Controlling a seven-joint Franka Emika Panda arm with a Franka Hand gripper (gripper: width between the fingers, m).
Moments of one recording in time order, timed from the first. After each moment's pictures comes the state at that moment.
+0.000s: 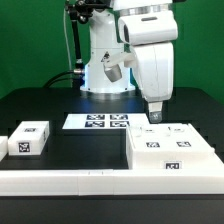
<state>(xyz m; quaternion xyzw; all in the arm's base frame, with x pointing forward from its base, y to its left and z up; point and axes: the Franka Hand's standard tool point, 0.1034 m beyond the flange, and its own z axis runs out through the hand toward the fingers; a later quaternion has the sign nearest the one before) 0.574 0.075 0.090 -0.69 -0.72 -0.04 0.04</state>
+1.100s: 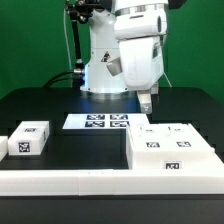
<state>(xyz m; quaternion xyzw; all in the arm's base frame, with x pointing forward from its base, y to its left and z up) 0.535 0.078 0.090 -0.82 -0.56 -0.08 0.02</state>
